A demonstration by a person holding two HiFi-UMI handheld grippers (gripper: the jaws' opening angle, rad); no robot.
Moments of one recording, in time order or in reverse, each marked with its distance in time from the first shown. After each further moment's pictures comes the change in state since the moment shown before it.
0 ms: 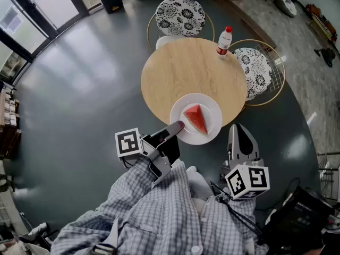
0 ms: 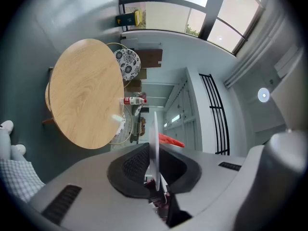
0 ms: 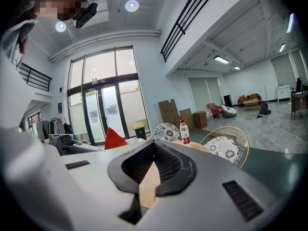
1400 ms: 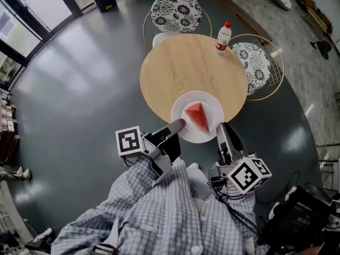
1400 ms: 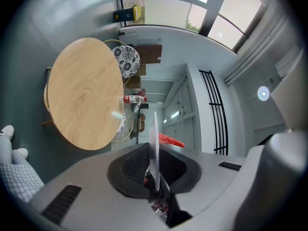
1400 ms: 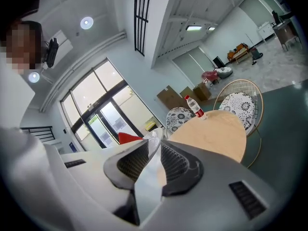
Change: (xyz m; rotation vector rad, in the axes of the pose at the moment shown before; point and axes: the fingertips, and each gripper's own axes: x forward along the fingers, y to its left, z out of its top) left arm 0.000 0.007 0.011 0.012 0.052 -0.007; right arm 0.020 0.034 -0.030 0.473 0.067 0.142
